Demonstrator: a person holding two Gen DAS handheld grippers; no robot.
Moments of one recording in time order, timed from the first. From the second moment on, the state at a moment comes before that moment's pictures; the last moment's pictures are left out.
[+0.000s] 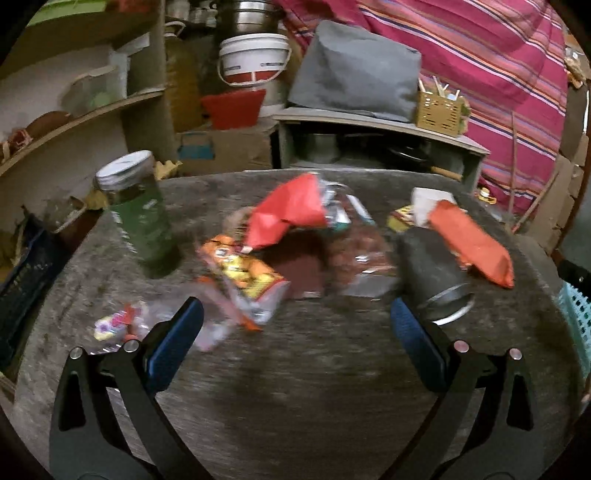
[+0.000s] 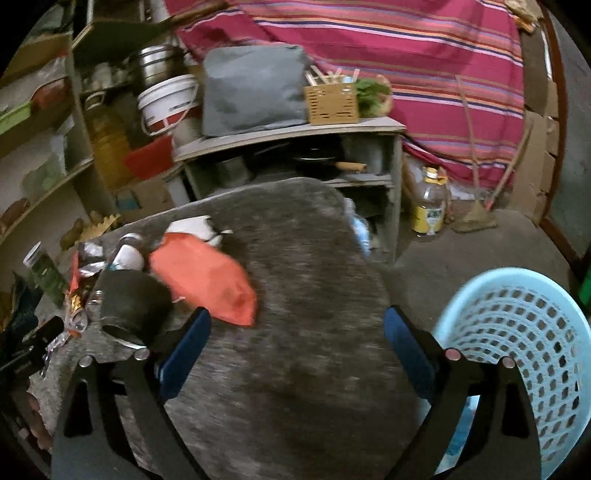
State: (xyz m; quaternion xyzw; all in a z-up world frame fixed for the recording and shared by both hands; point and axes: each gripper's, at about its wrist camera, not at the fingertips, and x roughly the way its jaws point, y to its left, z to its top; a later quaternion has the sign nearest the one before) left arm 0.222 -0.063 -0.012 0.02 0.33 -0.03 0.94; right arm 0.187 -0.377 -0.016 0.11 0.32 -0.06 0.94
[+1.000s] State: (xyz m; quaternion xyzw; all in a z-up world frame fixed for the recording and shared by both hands) left arm 0.276 0.021 -0.052 0.05 0.39 0.00 0.92; right arm 0.243 -0.244 -0.019 0.02 0.33 -0.01 0.95
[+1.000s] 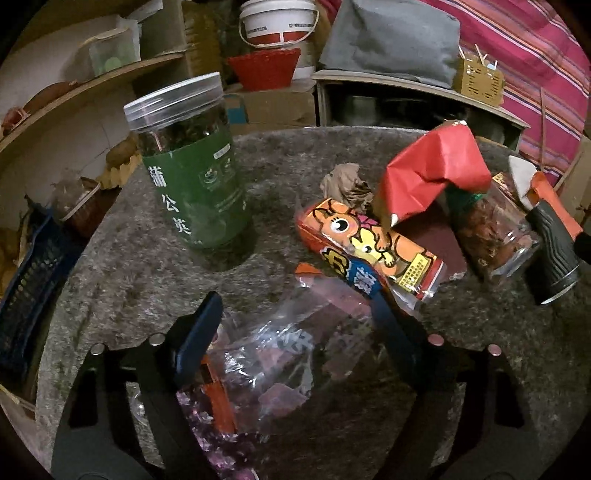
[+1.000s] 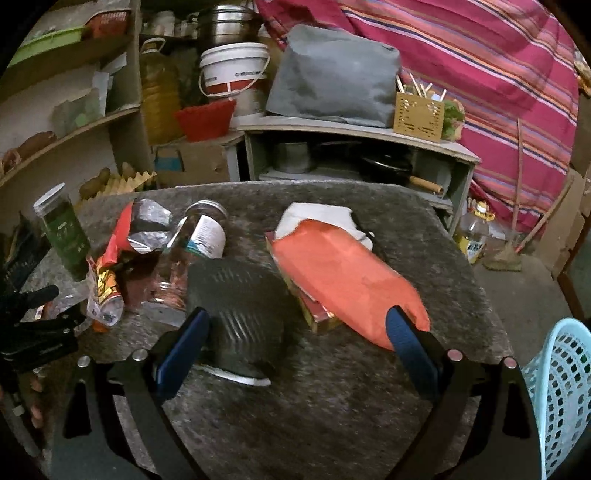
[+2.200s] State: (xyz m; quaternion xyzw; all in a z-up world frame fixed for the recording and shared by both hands) left arm 0.247 0.053 -0.025 0.03 0.35 0.02 0.94; right arm 0.251 -0.217 -0.031 -0.02 0.34 -0.01 0.94
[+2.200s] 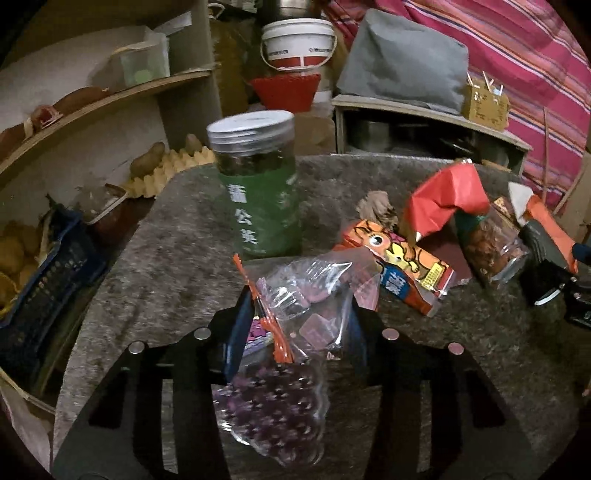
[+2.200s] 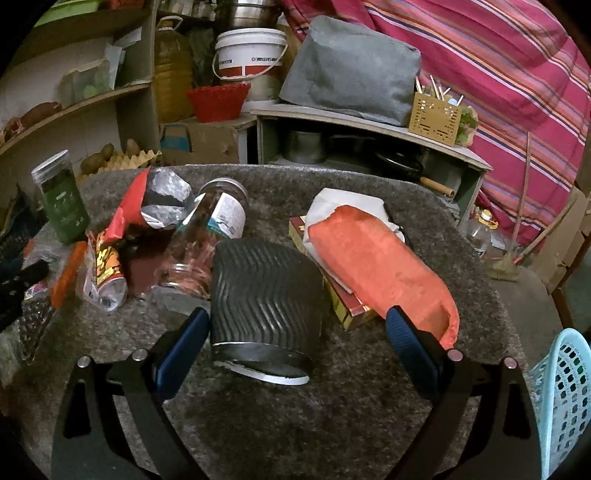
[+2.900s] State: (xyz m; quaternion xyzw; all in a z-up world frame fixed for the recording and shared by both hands) left arm 0.217 0.032 -0.004 0.04 0.31 0.01 0.95; right arm 0.222 -0.228 -0.014 -0.02 0.31 0.03 0.95
